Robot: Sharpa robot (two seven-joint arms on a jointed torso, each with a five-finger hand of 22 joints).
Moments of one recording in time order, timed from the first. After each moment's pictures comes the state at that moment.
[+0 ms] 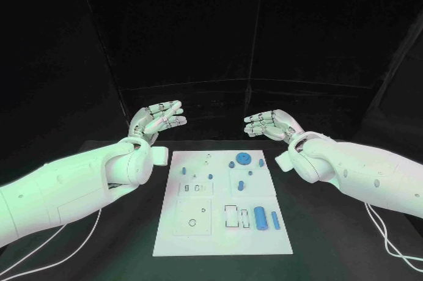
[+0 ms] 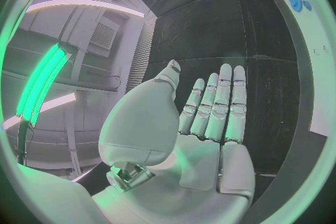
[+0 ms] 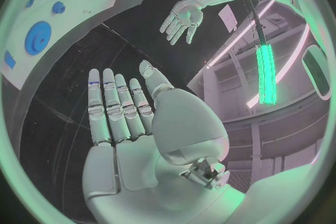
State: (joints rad) left arm 1.17 -0.75 -0.01 1.36 0.08 -0.43 0.55; left_hand 1.32 -0.02 0.08 0.18 0.05 0.81 0.20 0.12 0.07 0.92 0.19 0.17 0.07 1.01 0.15 0.23 0.14 0.17 0.87 0.26 0.23 0.12; right arm 1.20 -0.69 -0.06 1.22 -0.59 -0.38 0.34; right_hand 1.32 0.14 -0.01 -0.26 0.26 0.82 0.21 0.10 0.06 0.94 0.19 0.11 0.06 1.00 0.15 0.13 0.06 0.17 0.87 0.25 0.18 0.09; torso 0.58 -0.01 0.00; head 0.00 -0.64
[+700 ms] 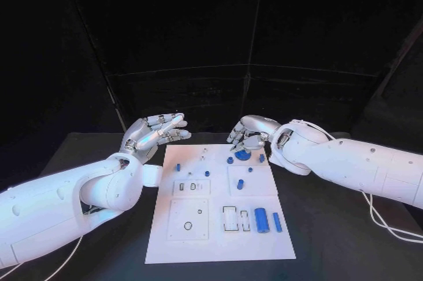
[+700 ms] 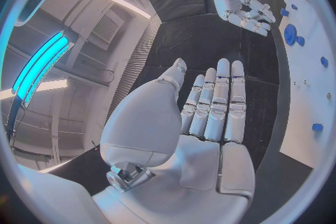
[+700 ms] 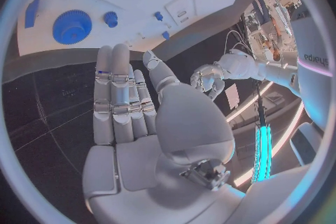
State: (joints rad) left arm 1.18 -0.86 -0.01 1.61 0.07 -0.38 0.55; left_hand 1.35 -0.01 0.11 0.09 0.05 0.91 0.22 0.13 0.07 1.04 0.16 0.17 0.07 1.11 0.11 0.25 0.17 0.17 0.98 0.22 0.22 0.11; right arm 1.29 -0.67 -0.06 1.29 -1.32 -0.29 0.09; right_hand 1.32 0.05 0.02 -0.28 0.24 1.05 0.16 0.08 0.07 1.22 0.09 0.07 0.07 1.46 0.00 0.43 0.31 0.17 1.21 0.08 0.56 0.28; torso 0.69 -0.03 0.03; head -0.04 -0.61
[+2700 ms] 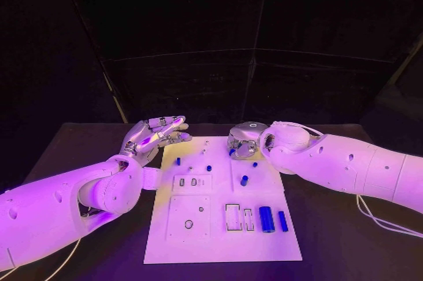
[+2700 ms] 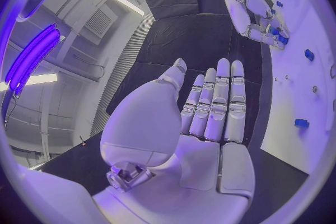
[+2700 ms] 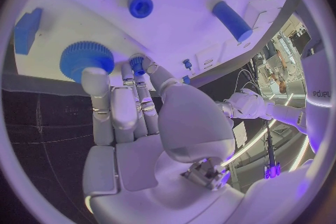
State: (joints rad) left arm 1.18 -0.87 -0.01 1.62 0.07 -0.35 0.53; left_hand 1.35 -0.01 0.10 0.09 0.05 0.92 0.22 0.12 0.07 1.04 0.16 0.17 0.07 1.11 0.11 0.25 0.18 0.17 0.99 0.22 0.22 0.10; right arm 1.29 -0.59 -0.06 1.24 -1.65 -0.13 -0.07; right_hand 1.30 0.07 0.23 -0.29 0.16 1.10 0.15 0.08 0.07 1.24 0.08 0.09 0.08 1.47 -0.01 1.25 1.06 0.15 1.26 0.09 1.14 0.83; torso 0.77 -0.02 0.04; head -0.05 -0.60
